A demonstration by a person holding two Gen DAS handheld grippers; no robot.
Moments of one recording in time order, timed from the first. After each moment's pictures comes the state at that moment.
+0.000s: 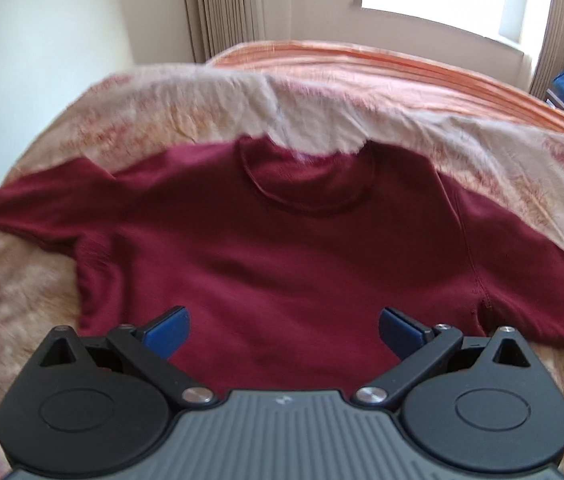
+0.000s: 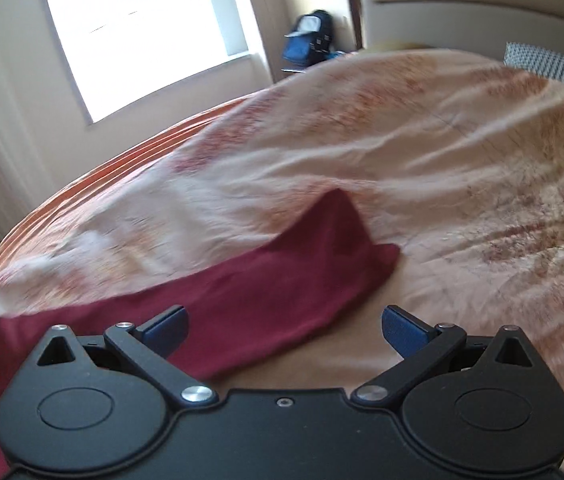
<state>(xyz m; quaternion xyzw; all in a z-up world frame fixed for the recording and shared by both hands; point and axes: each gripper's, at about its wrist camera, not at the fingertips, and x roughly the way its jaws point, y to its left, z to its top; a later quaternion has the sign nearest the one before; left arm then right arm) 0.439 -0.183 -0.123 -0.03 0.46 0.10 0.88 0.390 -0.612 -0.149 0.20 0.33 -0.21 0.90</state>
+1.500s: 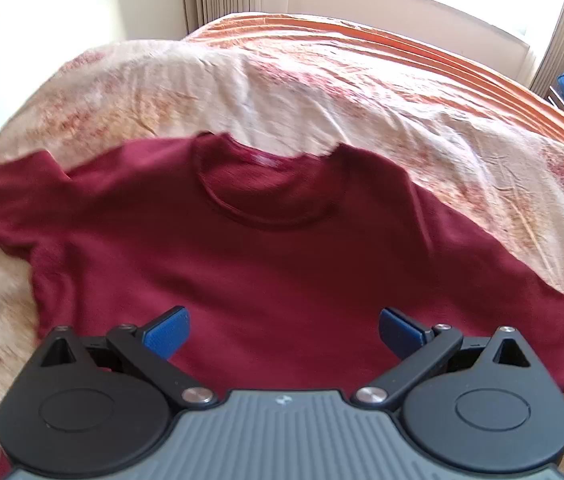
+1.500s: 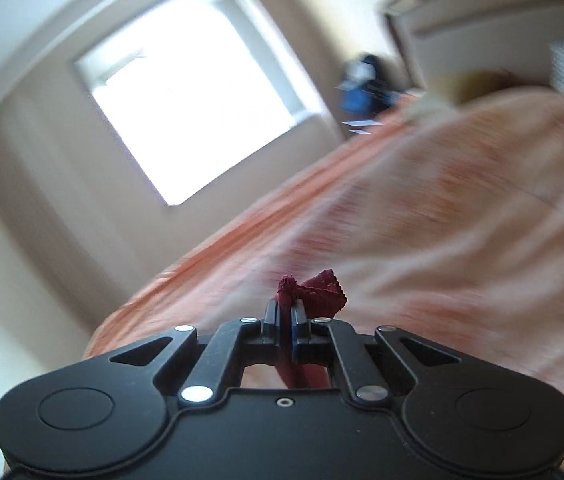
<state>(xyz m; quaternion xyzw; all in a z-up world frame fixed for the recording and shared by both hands) 0.493 -0.185 -0.107 -0.06 0.50 0.09 0.86 0.441 -0.631 -0.061 0.29 0.20 -0.08 0.93</state>
